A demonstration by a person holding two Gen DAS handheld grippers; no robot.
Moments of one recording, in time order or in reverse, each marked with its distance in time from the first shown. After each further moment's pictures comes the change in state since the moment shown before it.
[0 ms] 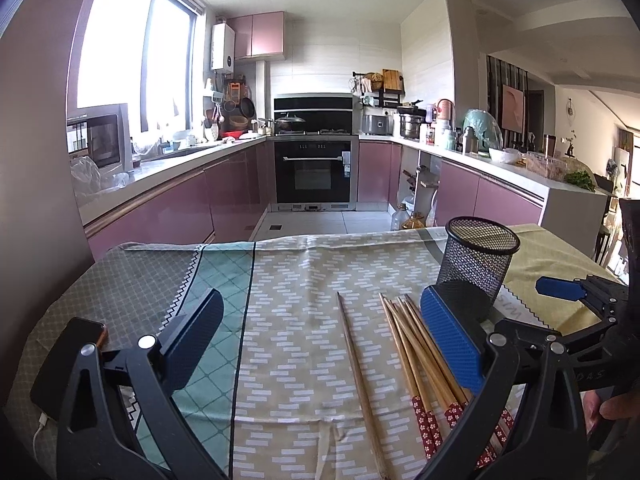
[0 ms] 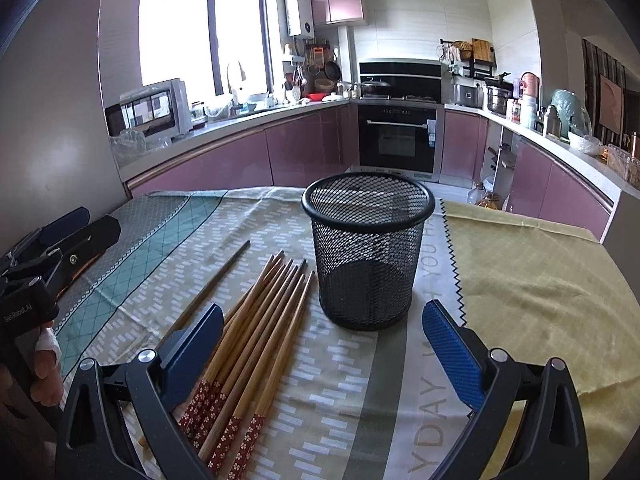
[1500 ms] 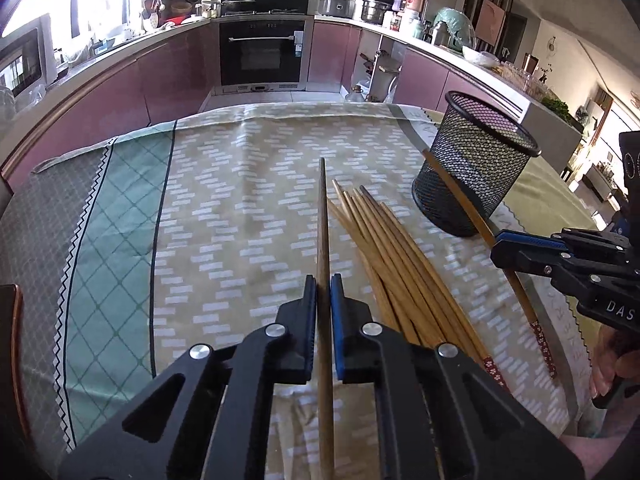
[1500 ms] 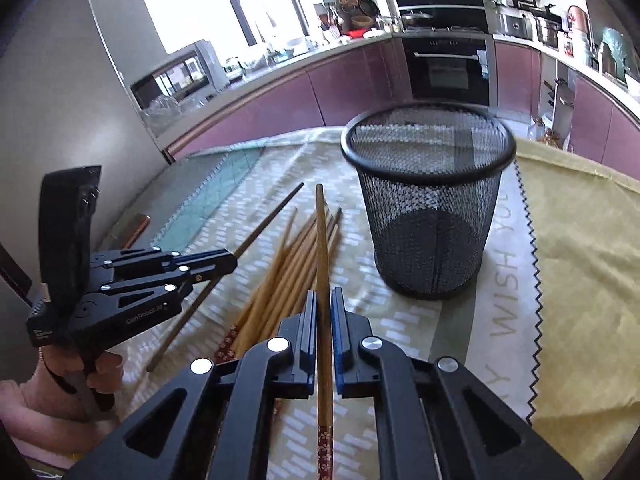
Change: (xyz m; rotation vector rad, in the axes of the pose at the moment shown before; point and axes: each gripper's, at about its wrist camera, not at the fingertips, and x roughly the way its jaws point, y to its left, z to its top) left arm 0.097 -0.007 -0.017 -0.023 0.457 -0.231; right arm 0.017 -0.017 0.010 0.063 0.183 0.263
